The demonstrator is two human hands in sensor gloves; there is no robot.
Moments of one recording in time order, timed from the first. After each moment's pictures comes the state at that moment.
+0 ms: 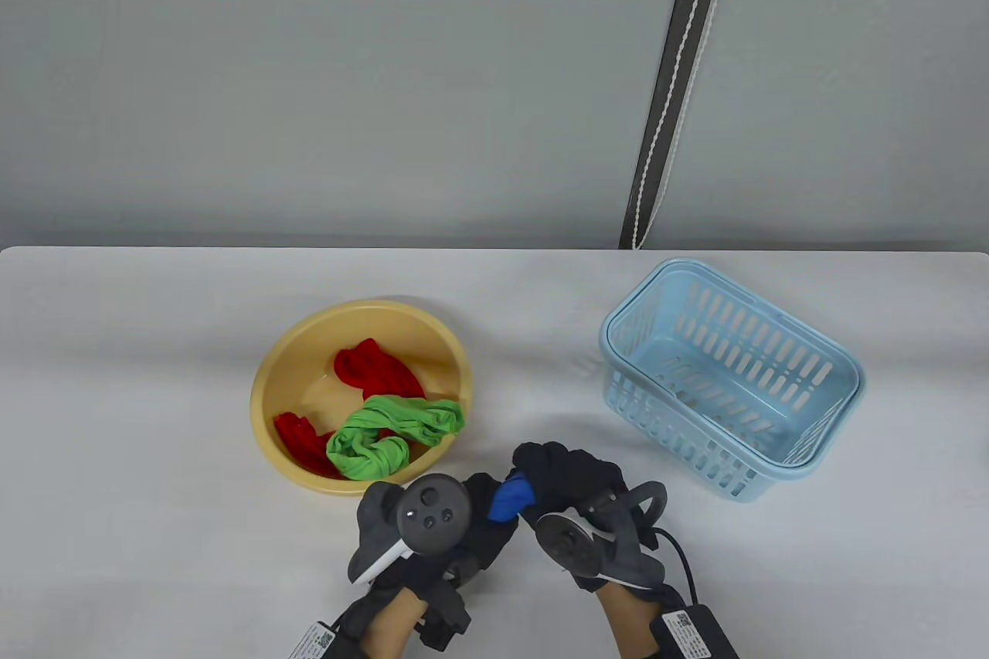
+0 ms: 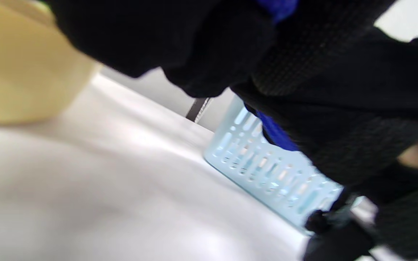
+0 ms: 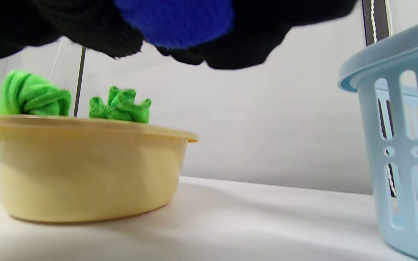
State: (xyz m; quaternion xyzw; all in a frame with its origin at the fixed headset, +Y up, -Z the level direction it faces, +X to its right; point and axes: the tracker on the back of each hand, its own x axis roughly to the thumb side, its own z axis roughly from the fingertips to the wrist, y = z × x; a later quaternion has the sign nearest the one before) left_hand -0.099 -0.687 -0.265 -0.05 -0.18 0.30 0.94; right_hand 0.082 -0.698 -0.270 0.22 -0.24 0.94 0.06
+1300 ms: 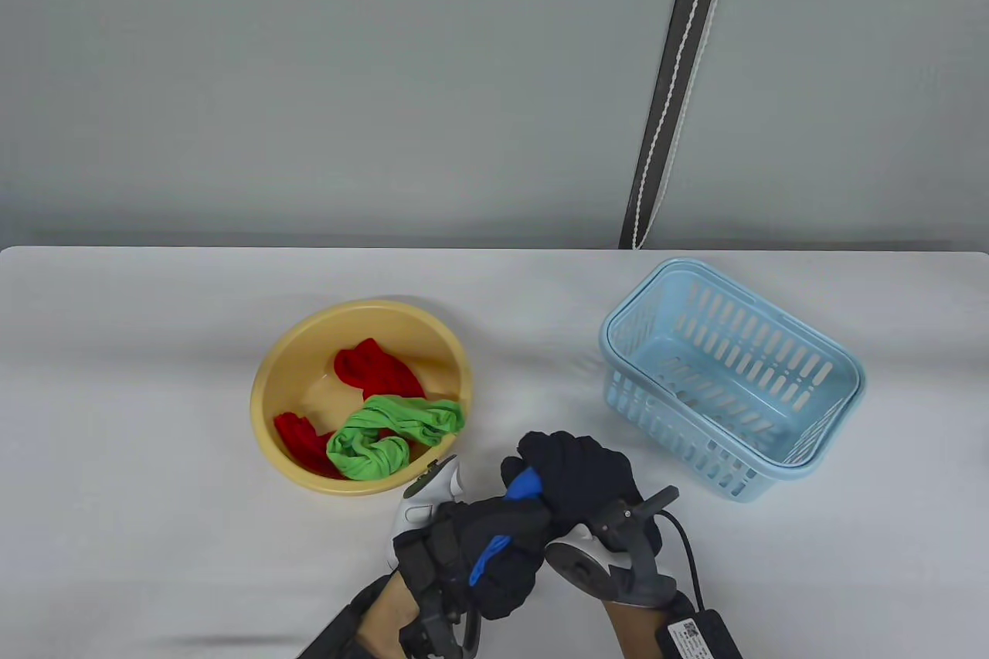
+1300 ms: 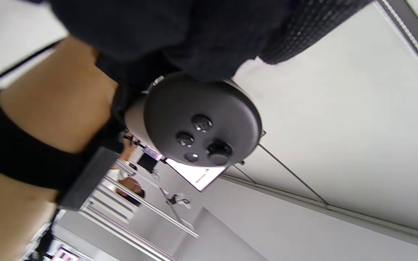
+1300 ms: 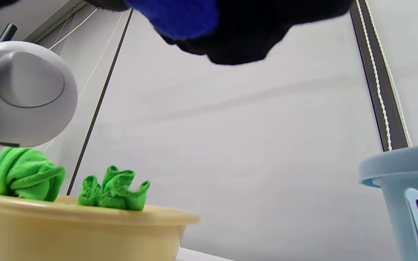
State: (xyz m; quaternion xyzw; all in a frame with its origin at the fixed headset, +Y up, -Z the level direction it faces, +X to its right) left_hand -0.055 -0.729 -0.262 -0.47 -0.24 0.78 0.34; right_hand 0.082 -0.671 -0.251 0.23 -0.35 0.90 0.07
